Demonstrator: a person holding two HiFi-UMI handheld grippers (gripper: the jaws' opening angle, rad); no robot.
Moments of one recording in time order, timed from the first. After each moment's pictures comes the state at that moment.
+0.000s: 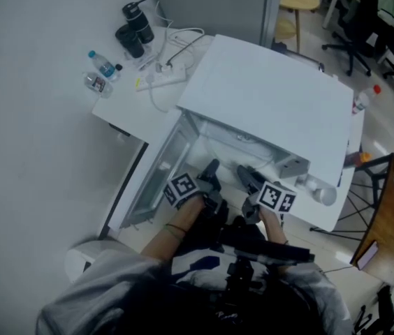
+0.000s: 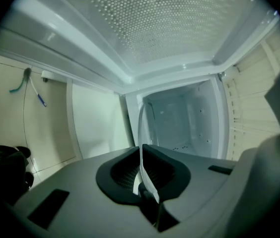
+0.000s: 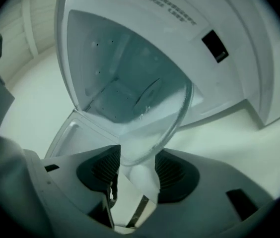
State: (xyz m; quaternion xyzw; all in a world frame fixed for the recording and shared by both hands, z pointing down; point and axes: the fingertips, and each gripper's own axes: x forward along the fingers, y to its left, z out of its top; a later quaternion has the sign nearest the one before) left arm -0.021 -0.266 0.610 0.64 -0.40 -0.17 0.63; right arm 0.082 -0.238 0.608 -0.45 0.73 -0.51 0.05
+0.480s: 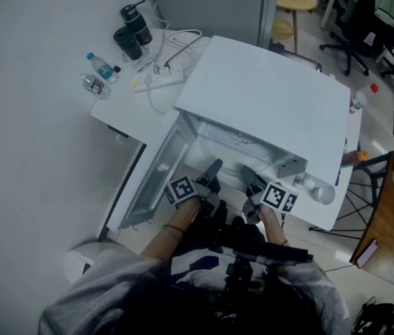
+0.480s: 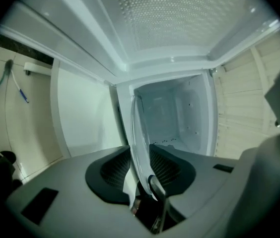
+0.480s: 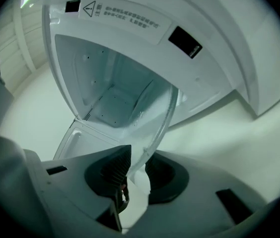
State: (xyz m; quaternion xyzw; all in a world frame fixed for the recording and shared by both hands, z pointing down) left arm -0.005 -0.267 0.601 0.71 -0.32 -0.19 0.59; right arm 0.092 -0.236 0.608 -0.43 0.72 -0.54 0.10
